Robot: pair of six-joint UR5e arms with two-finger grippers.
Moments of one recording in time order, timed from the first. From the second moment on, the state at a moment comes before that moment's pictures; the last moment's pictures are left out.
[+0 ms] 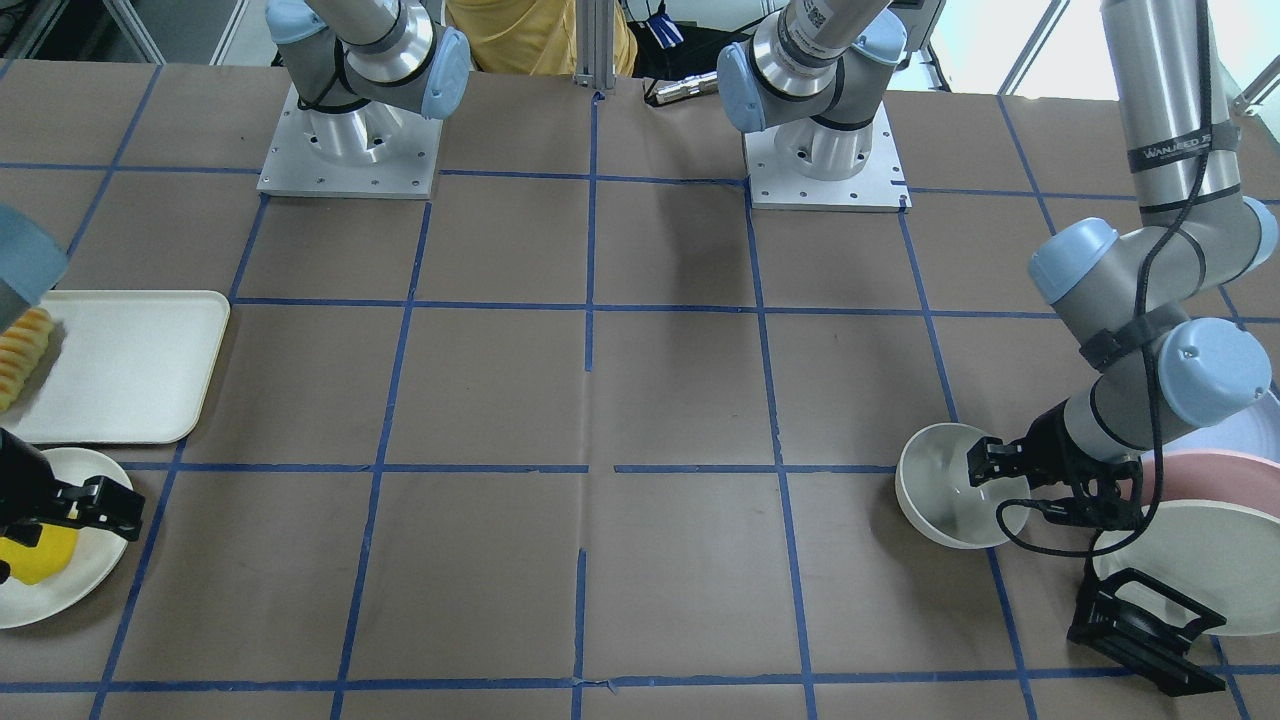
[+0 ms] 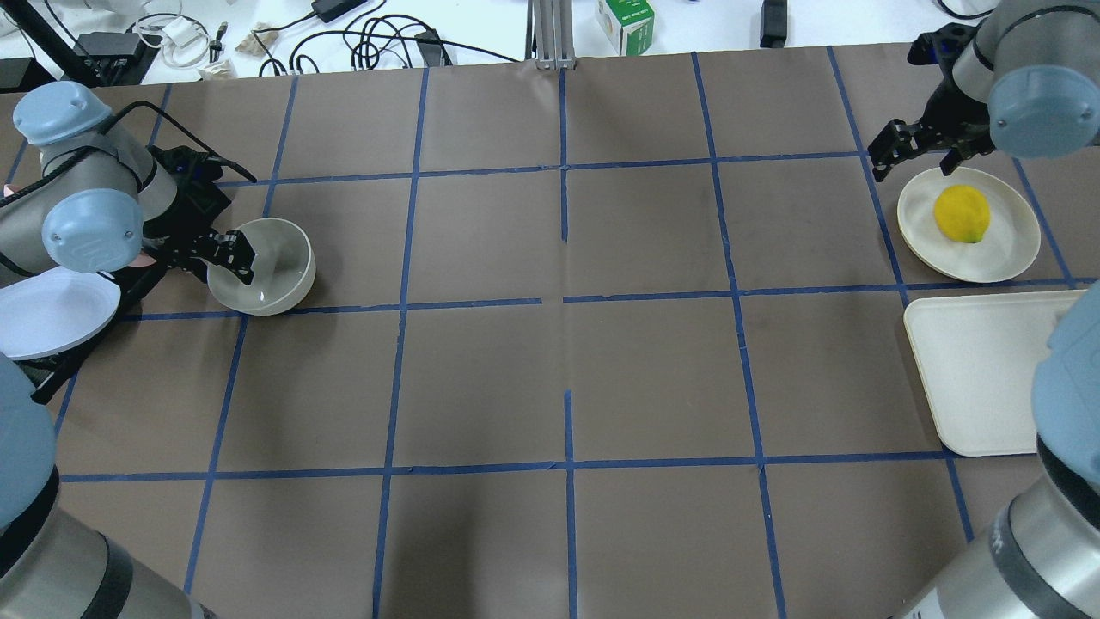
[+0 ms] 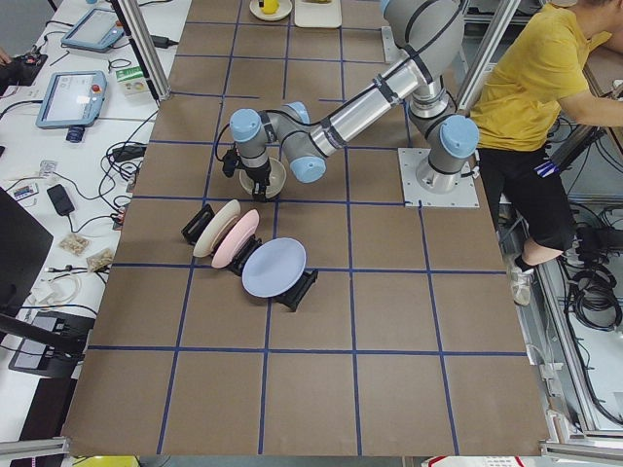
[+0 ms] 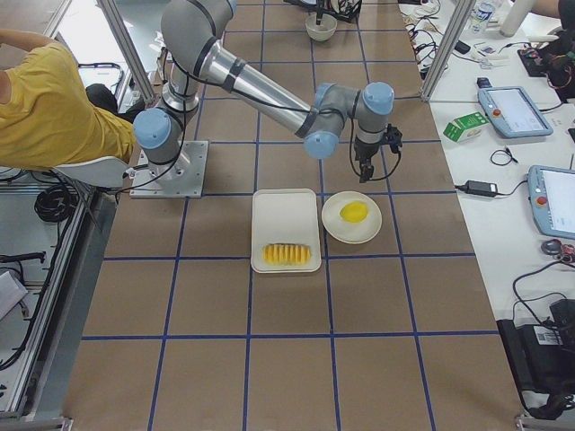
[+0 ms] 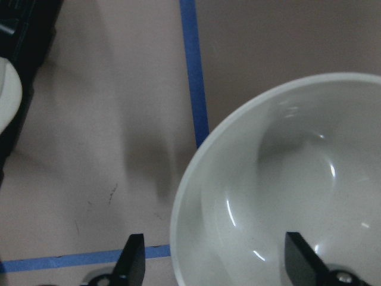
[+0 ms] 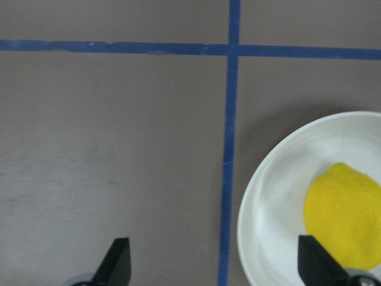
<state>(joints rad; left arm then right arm) -1.17 -2.02 -1.74 -1.03 1.58 0.49 1.19 -1.07 1.53 -2.10 -1.56 -0.47</state>
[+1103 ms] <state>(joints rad) -1.30 -1.93 -1.72 -1.13 1.49 0.24 1.13 -0.99 1.53 -2.18 -1.60 -0.59</state>
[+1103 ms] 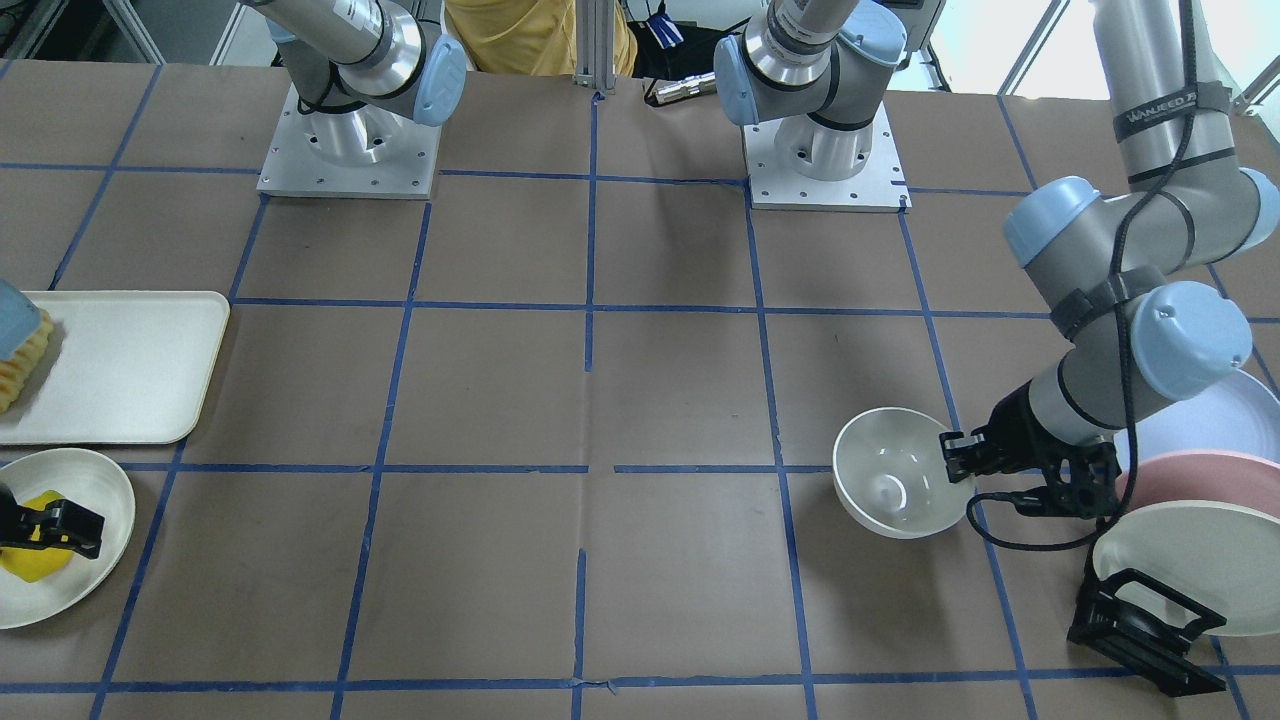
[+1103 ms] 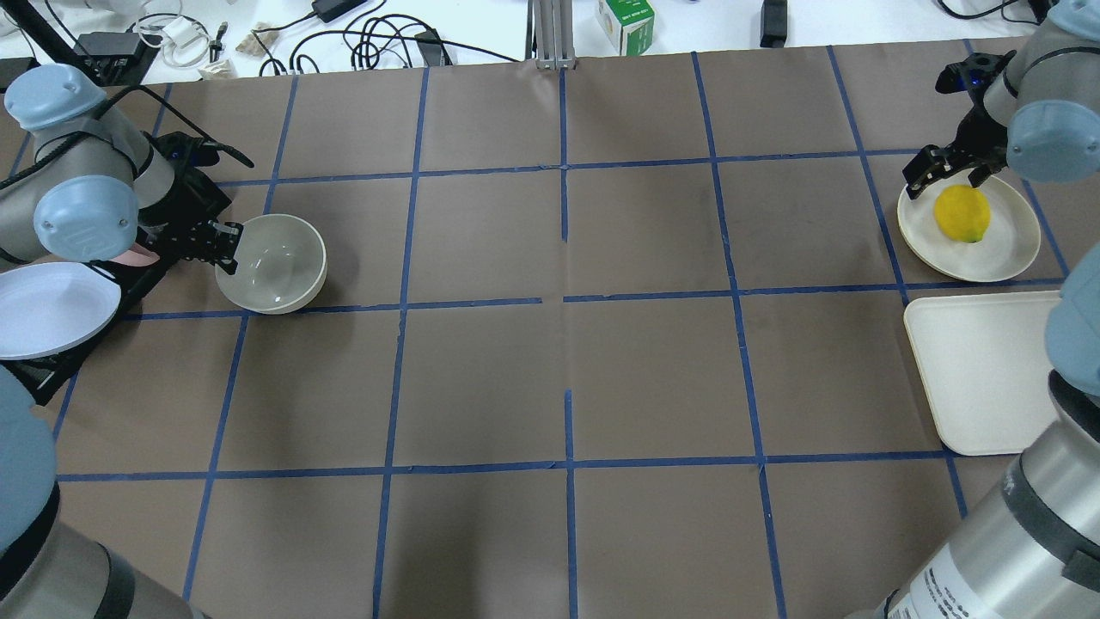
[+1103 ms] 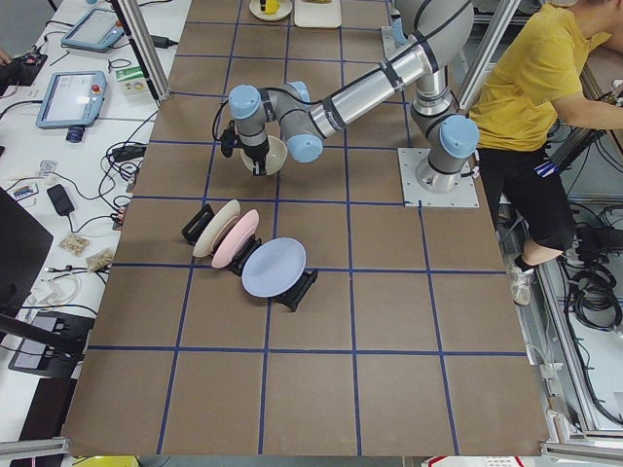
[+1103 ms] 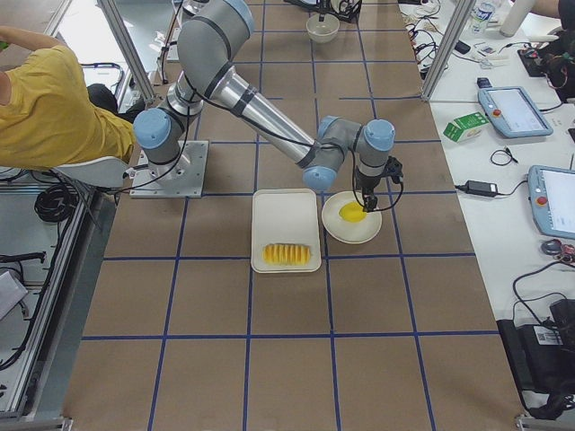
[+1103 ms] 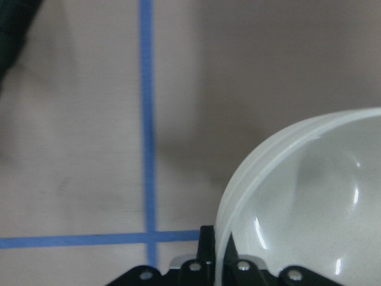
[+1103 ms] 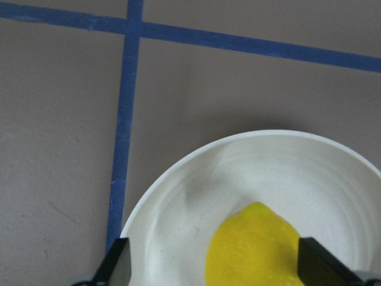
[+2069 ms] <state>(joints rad) -1.77 -2.02 -1.72 -1.00 1.37 -0.42 1.13 -0.99 1.53 -2.18 -1.68 -0.65</state>
